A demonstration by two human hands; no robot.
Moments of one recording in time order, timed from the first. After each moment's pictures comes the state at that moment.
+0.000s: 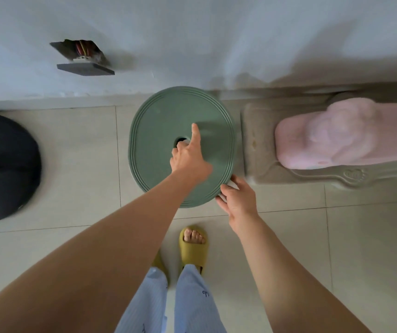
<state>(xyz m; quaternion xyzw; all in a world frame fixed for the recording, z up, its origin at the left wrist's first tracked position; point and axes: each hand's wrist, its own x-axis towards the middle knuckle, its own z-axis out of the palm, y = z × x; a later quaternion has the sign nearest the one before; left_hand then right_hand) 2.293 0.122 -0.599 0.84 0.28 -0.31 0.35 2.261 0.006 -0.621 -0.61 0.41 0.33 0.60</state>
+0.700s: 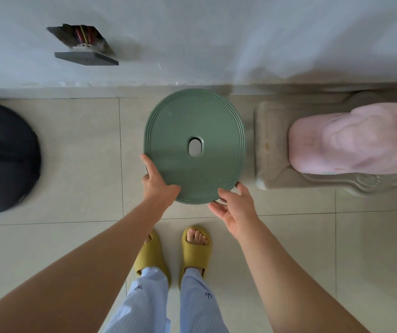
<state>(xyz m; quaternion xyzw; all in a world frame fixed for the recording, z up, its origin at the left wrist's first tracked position) 2.229 0.170 -0.643 0.66 0.51 -0.25 0.49 2.267 0.025 -0.640 -0.52 0.49 0.38 0.58</state>
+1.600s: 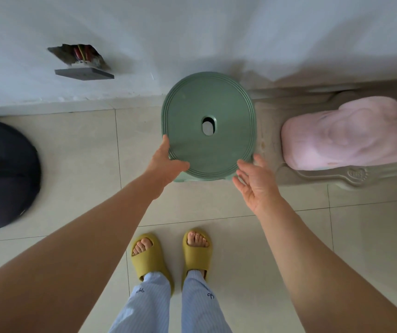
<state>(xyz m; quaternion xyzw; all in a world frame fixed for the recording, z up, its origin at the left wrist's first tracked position) 2.276 0.180 -0.610 0.64 0.40 -0.25 0.60 2.311 0.003 -0.615 -0.56 0.42 0.30 0.65</state>
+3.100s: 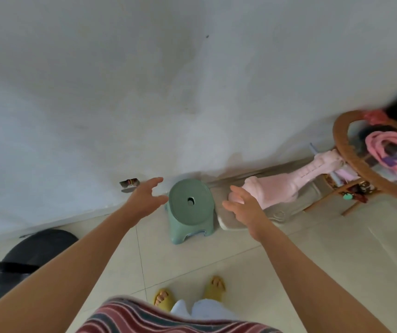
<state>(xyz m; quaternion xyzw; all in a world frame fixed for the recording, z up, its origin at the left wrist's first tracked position) 2.166 0.245 -0.199 0.83 0.17 -0.16 0.50 2.176 0.007 -0.191 -0.82 0.14 0.23 0.51</state>
